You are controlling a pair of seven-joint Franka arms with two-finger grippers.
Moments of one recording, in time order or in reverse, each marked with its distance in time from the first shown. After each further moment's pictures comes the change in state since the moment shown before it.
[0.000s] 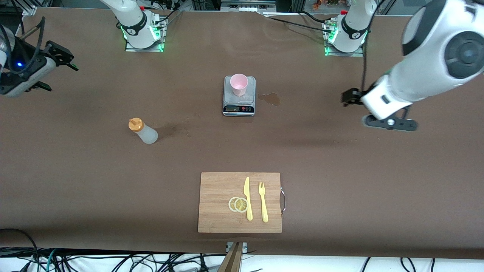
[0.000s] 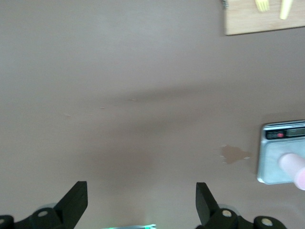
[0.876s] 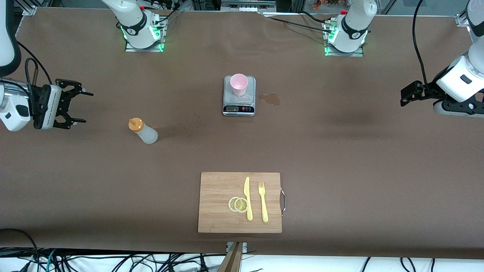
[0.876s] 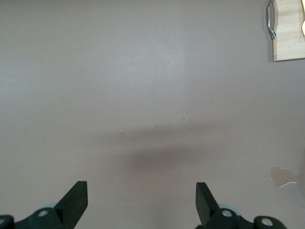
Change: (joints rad) left arm -0.058 -0.220 0.265 -0.264 0.000 0.212 0.207; right arm -0.138 0.207 -0.059 -0.109 0.362 0.120 -0.718
